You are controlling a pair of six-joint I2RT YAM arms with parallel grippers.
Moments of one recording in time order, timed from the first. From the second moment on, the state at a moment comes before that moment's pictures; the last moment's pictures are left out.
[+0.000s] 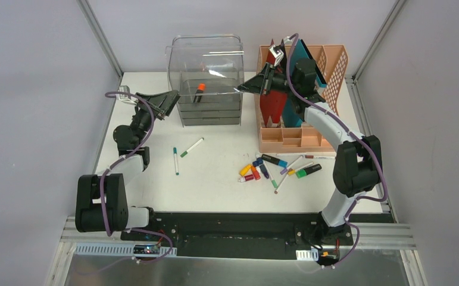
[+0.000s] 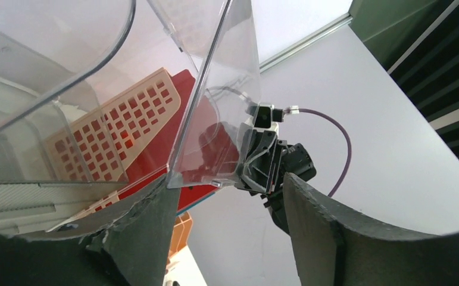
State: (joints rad) left arm 0.06 1.32 0.51 1.30 0.57 -1.50; right arm 0.35 1.75 1.41 0.37 -0.97 0.86
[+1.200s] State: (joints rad) left arm 0.06 1.34 0.59 1.21 0.58 -1.51; right arm 0.35 1.61 1.38 0.04 -0.98 0.52
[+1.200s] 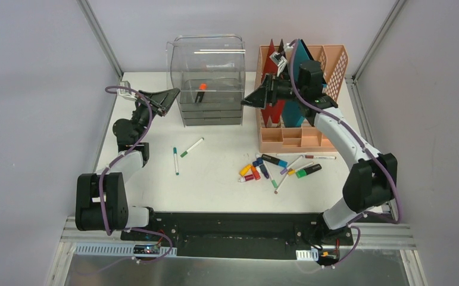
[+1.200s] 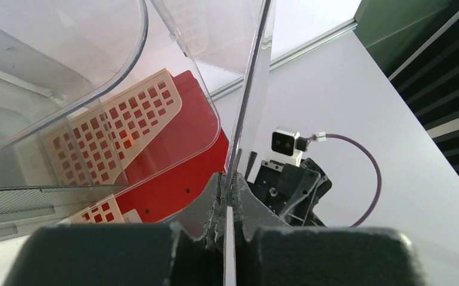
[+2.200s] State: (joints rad) left arm 0.06 1.33 0.59 1.21 0.57 -1.52; right arm 0.32 1.18 0.98 -0.81 -0.74 -0.78
